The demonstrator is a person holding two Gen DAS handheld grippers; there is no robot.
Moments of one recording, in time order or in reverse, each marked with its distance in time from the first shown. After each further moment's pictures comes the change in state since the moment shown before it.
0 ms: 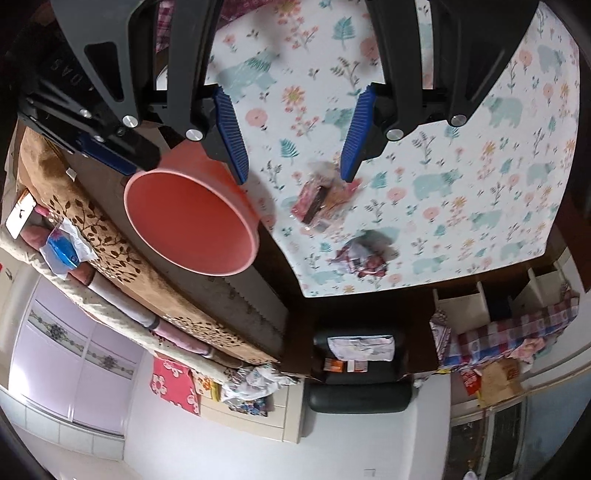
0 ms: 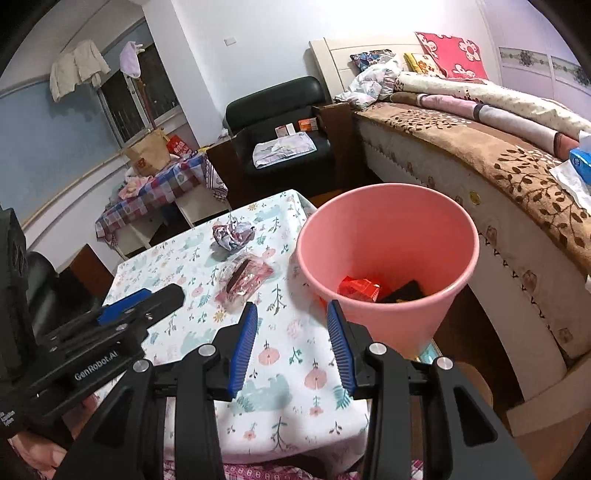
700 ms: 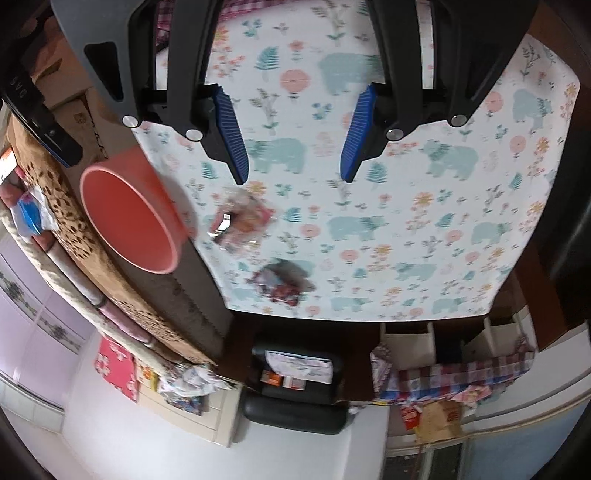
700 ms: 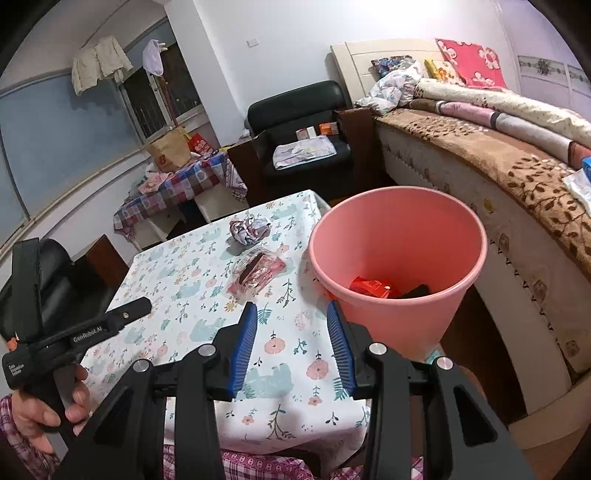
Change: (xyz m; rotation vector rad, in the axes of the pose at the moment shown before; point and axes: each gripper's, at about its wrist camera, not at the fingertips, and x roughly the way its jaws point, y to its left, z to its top) left arm -0.016 0.074 -0.024 -0.198 0.046 0.140; right arm -0.008 -0.013 -0.009 -0.044 -0.010 0.089
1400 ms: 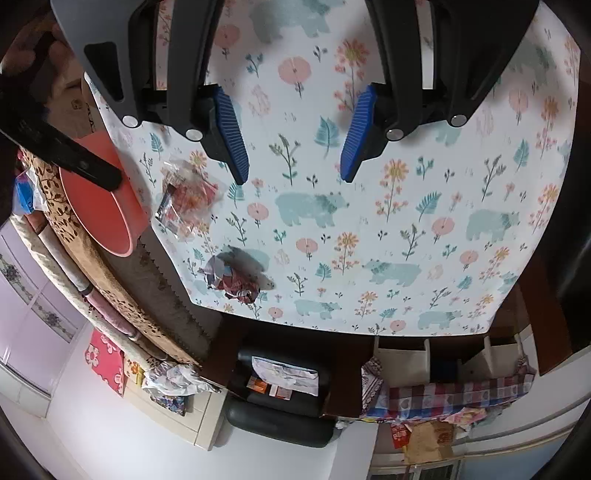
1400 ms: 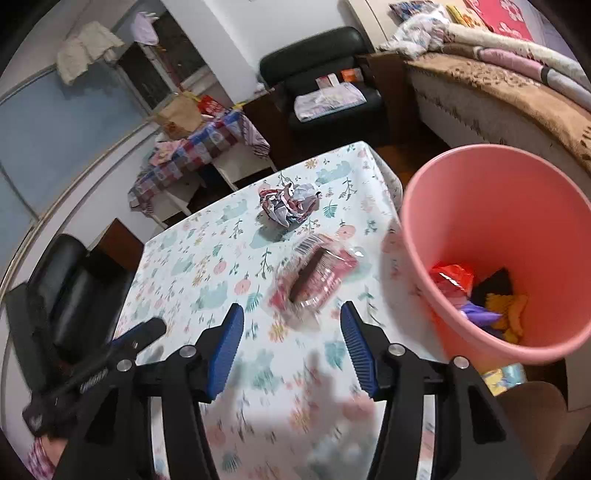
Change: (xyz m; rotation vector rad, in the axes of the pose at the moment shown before) left arm 0.050 0.059 0.028 -0.042 0.039 -0.047; right arm 0.134 0.049 0.040 0.072 0.210 0.090
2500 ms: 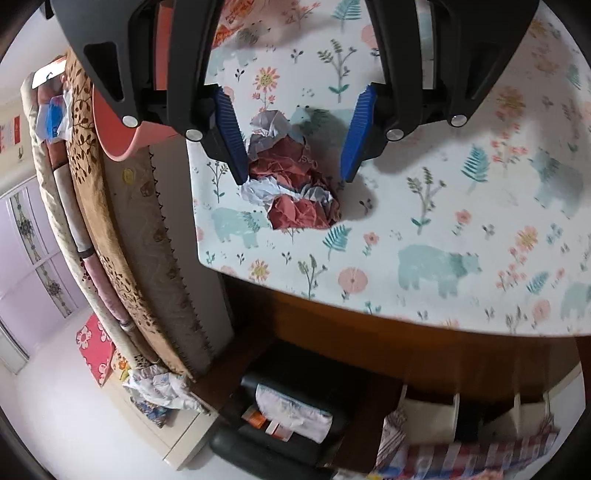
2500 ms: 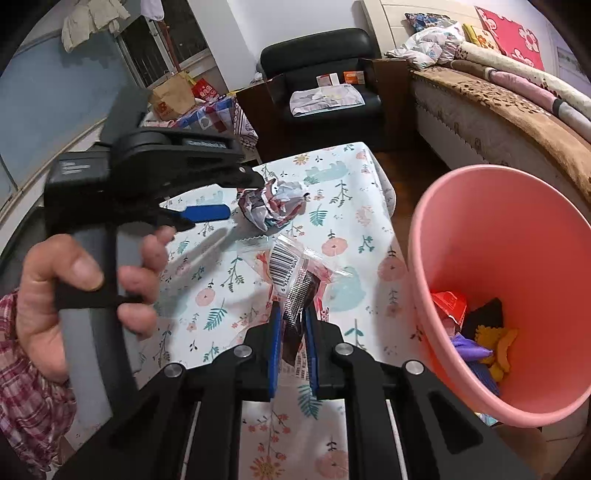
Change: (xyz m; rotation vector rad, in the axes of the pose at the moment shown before) left arm 0.156 -0.052 0.122 -0.192 0.192 -0.130; right arm 0.039 -0.002 0.009 -0.112 0.007 -0.095
